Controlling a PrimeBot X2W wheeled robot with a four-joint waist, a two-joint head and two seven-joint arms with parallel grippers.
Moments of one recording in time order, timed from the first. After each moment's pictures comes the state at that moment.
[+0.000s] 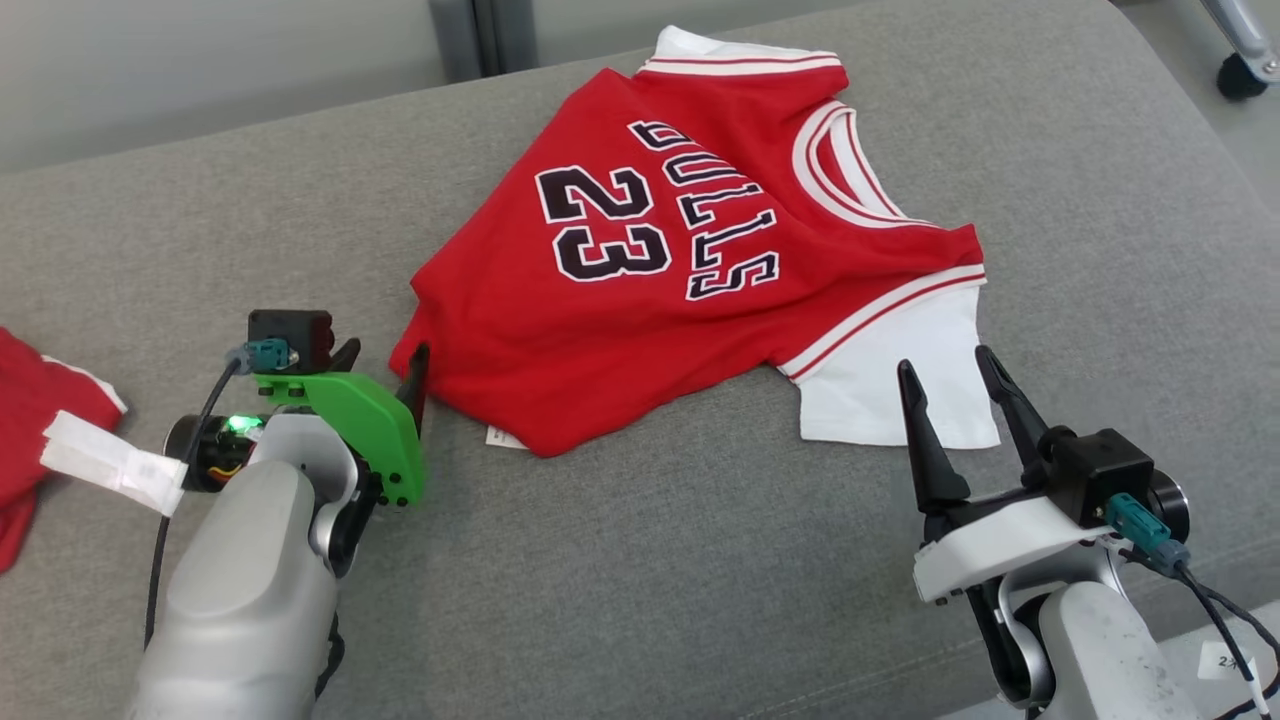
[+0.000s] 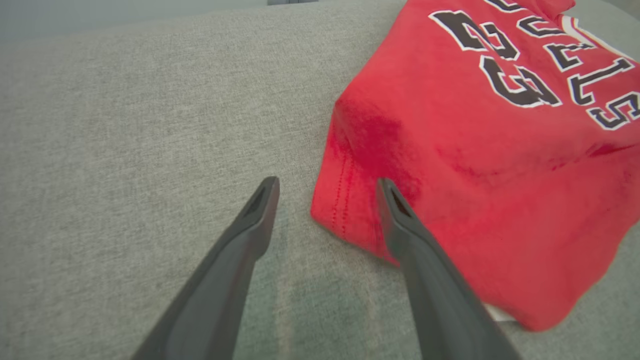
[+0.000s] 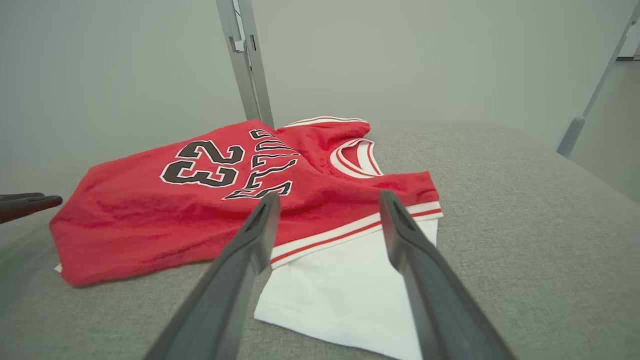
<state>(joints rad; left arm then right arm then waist) -0.64 0.15 -0.30 0.84 -0.41 -0.13 0.07 -0.16 -0.05 0.09 0.18 0.12 0.13 -0.21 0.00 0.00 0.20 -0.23</state>
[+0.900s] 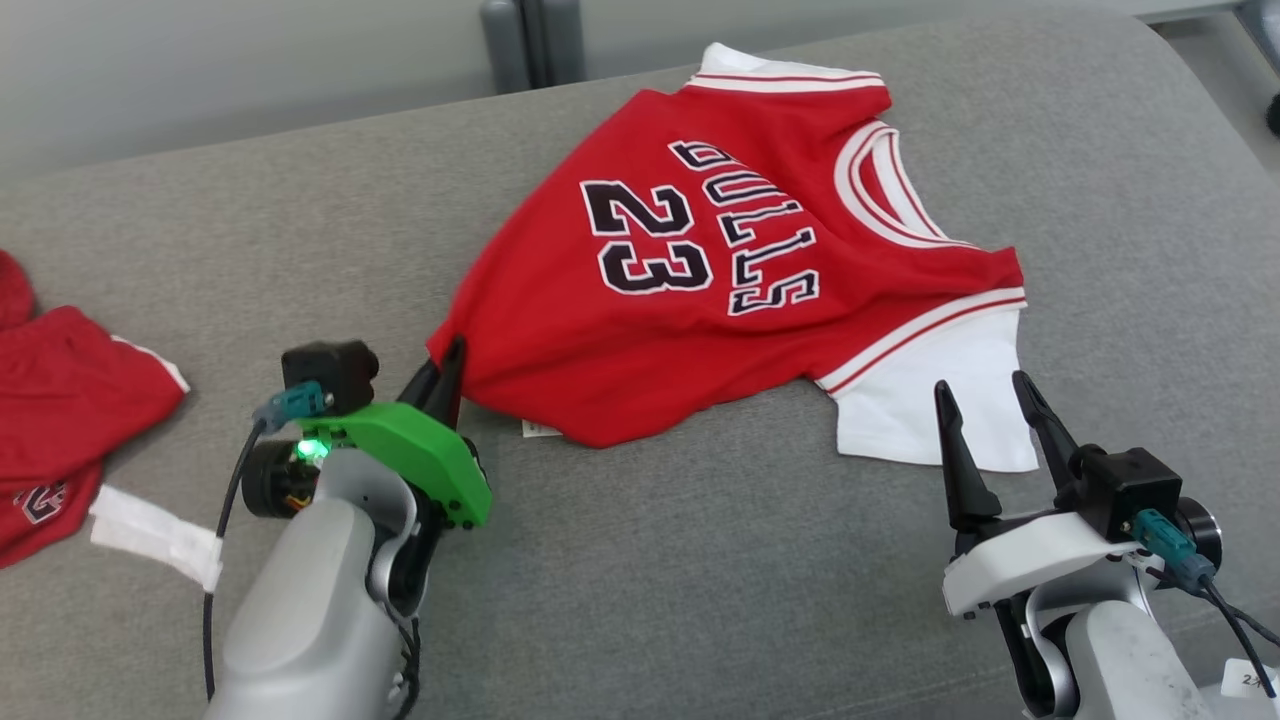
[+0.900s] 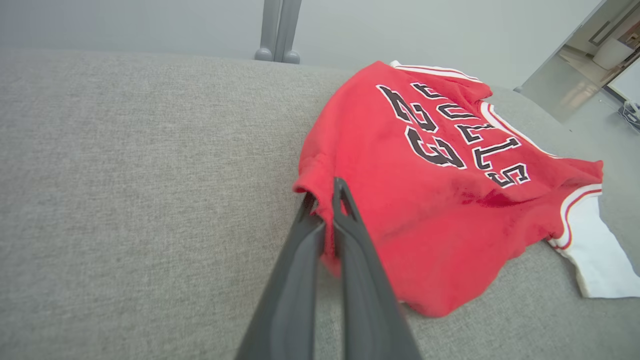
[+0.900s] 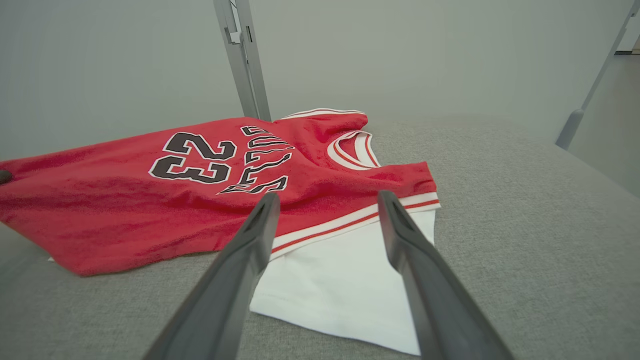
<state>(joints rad) -0.56 0.09 -0.33 0.72 -0.53 -0.13 -0.06 -0.13 -0.05 0.03 0.20 0.11 0.13 -0.20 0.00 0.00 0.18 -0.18</state>
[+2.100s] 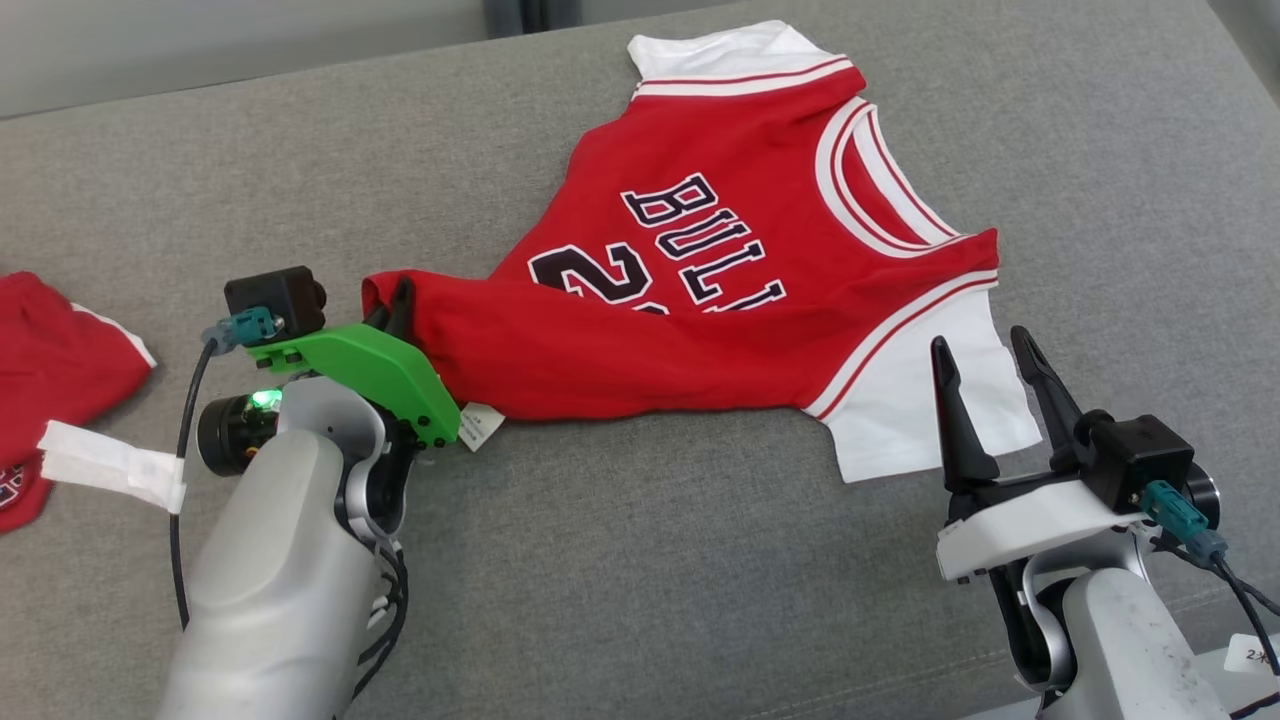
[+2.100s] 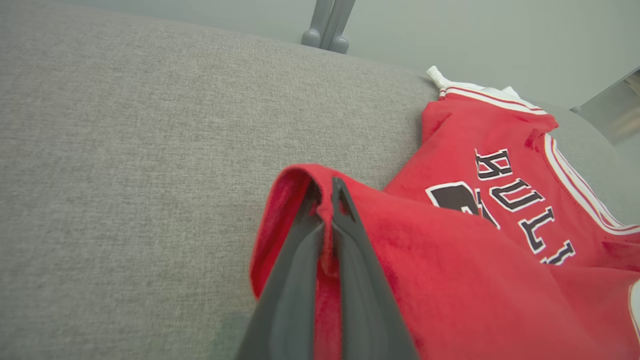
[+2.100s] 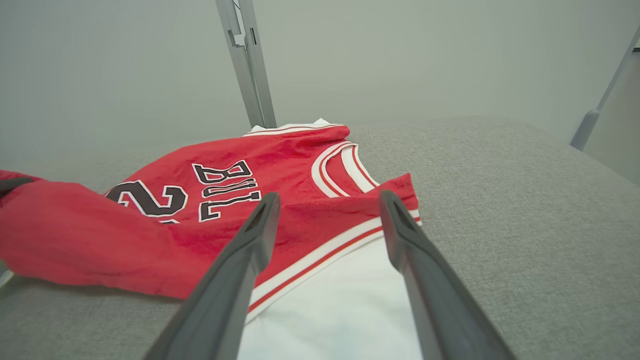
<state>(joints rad) -0.62 0.10 -0.29 0.67 -0.61 0.03 0.05 -0.17 -0.05 0.04 0.16 0.14 0.13 -0.21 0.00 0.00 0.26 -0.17</state>
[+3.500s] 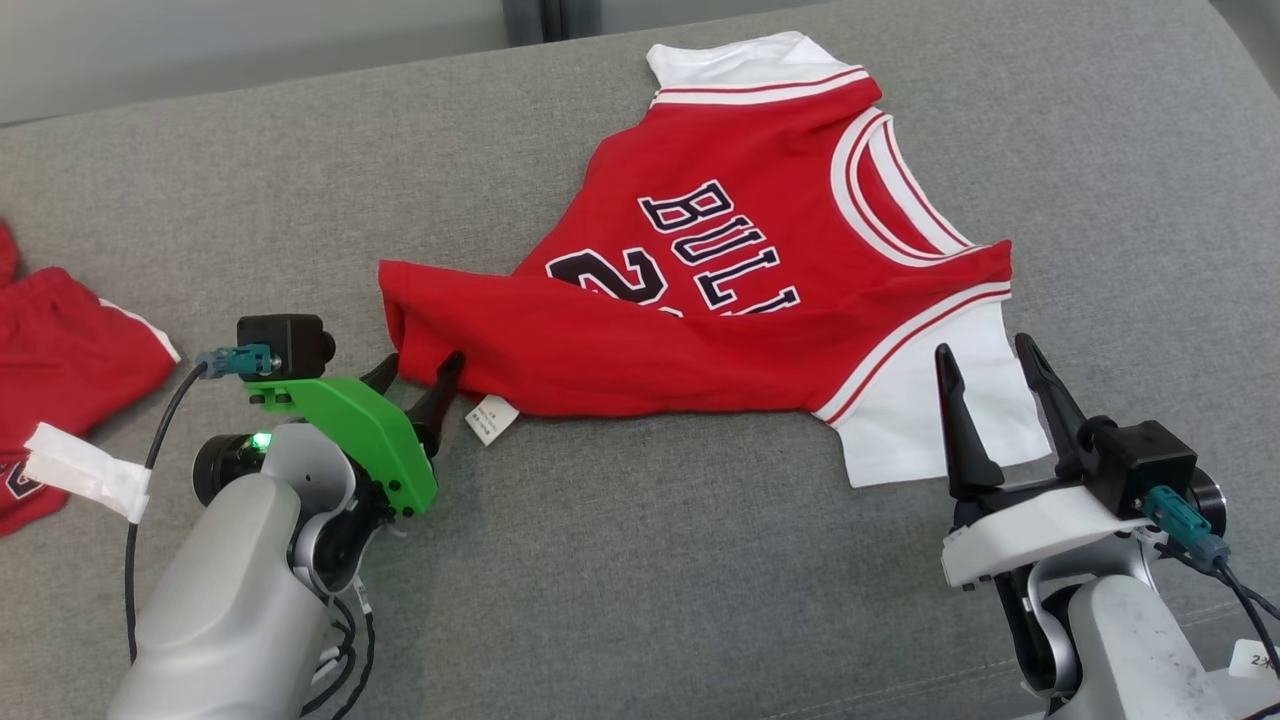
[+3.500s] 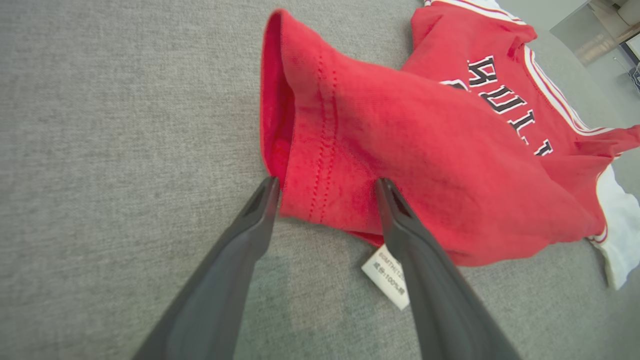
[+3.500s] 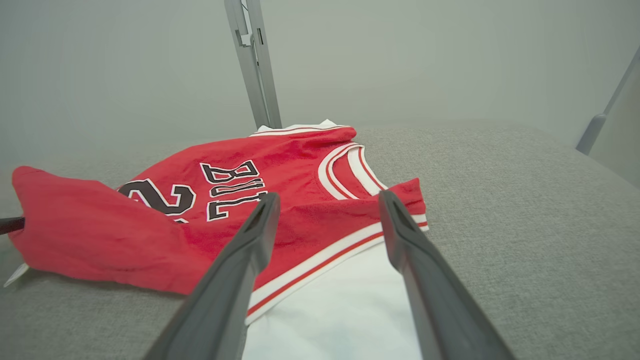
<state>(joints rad) -0.58 0.24 -0.45 0.64 -0.79 -0.13 0.18 -0.16 -0.05 0.03 0.15 0.13 0.13 -0.20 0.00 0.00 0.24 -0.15</state>
